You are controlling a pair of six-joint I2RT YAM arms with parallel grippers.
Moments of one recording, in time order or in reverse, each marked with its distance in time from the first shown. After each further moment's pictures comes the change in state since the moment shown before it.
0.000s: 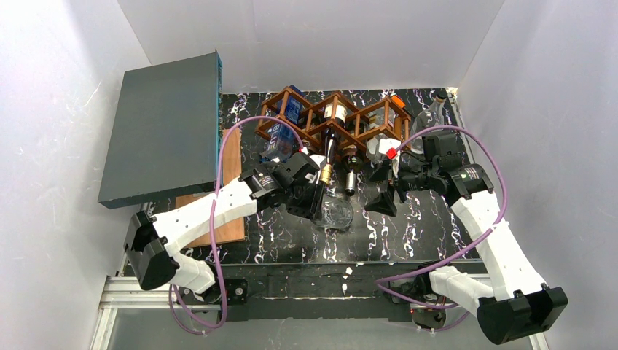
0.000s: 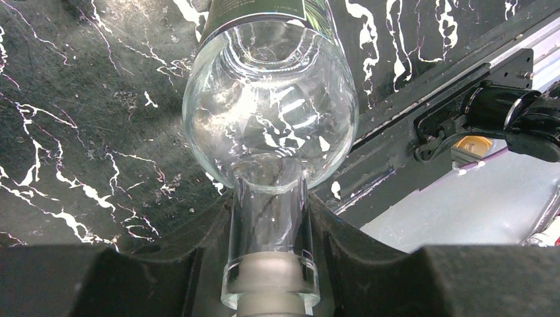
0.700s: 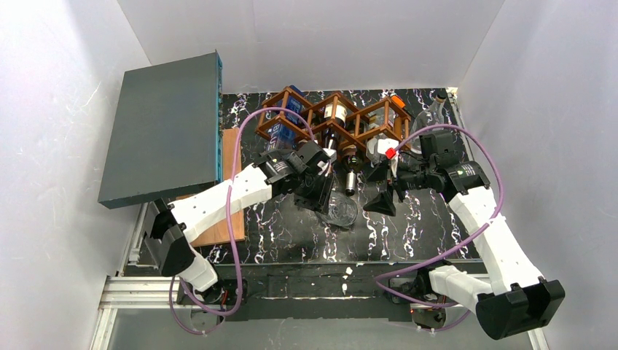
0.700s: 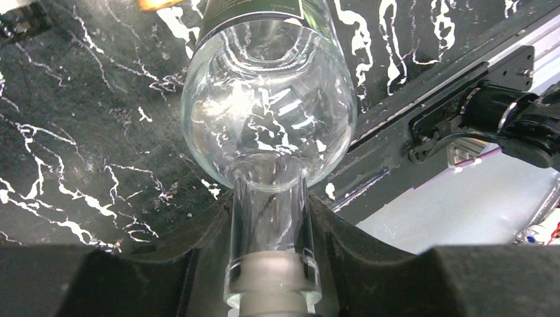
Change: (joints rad) left arm 0.014 0.137 0.161 -0.089 0.045 0.038; right arm -0.004 0.027 -0.003 -0.001 -0.039 -0.035
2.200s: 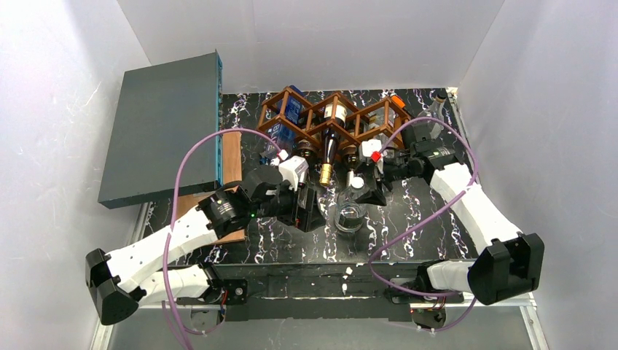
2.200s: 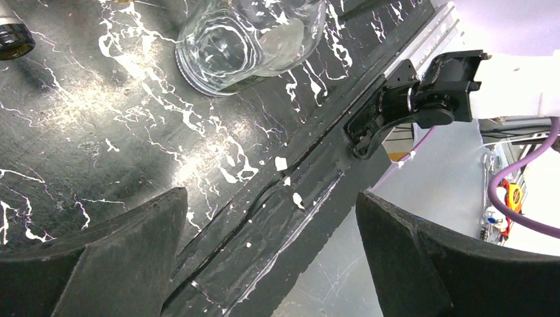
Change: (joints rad) left arm 0.002 -0.493 -0.428 0.375 0.077 0.016; right arm 0.021 0.213 0.014 0.066 -0.034 -0.314
